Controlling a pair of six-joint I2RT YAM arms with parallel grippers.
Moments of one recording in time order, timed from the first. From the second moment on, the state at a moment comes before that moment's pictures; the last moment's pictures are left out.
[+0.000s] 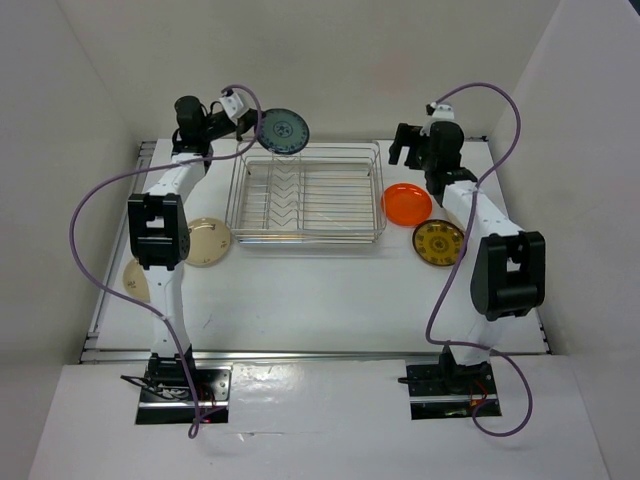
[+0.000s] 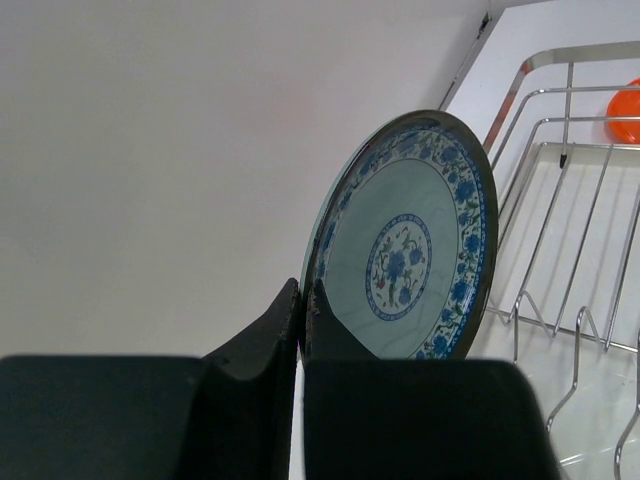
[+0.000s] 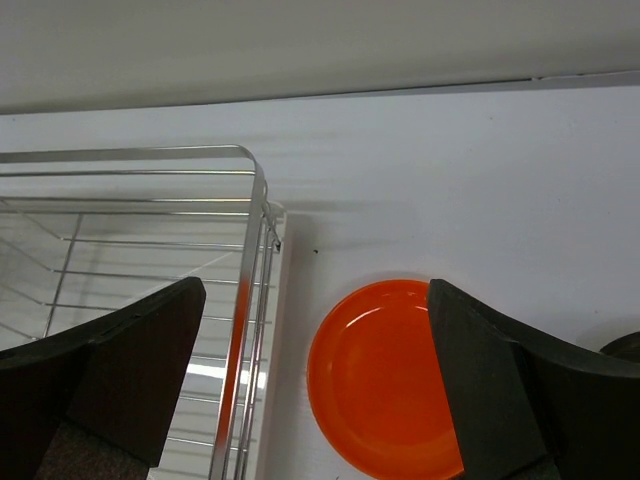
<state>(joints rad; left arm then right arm) 0.00 2.31 1.97 0.46 1.00 0.33 0.10 1.71 1.34 0.06 -0.03 0.19</state>
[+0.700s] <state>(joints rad) 0.01 2.24 1.64 0.48 0.96 0.37 -0.17 1.84 1.37 -0.03 -0.15 0.24</state>
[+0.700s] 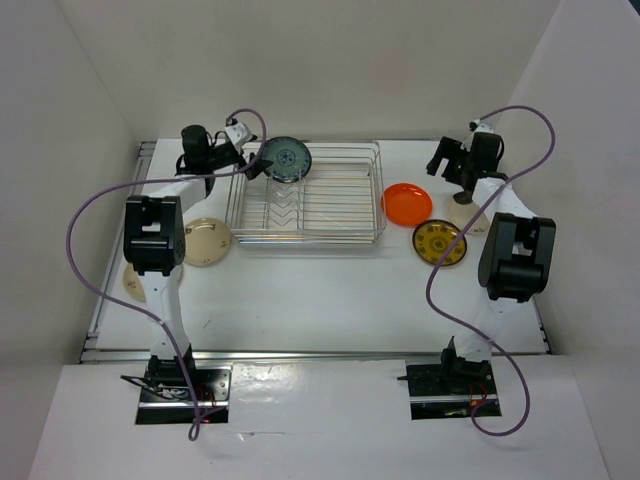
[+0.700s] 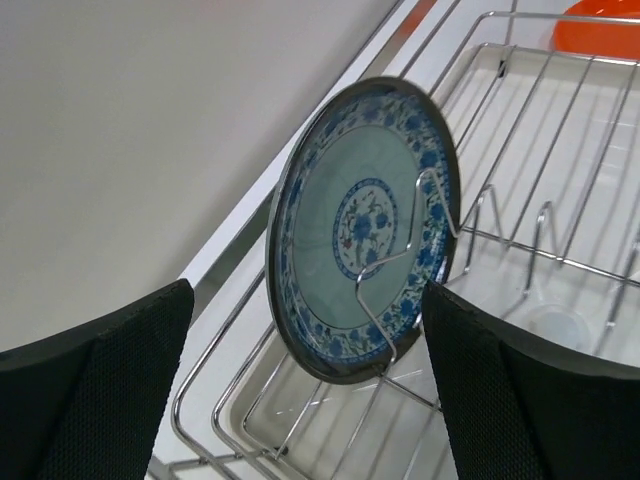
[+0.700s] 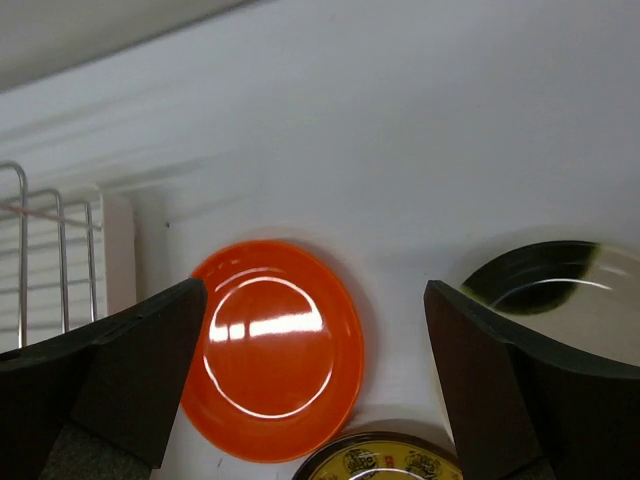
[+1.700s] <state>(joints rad) 0.11 1.87 1.47 0.67 0.97 -0.03 -0.18 2.08 1.43 -0.20 -0.40 0.14</state>
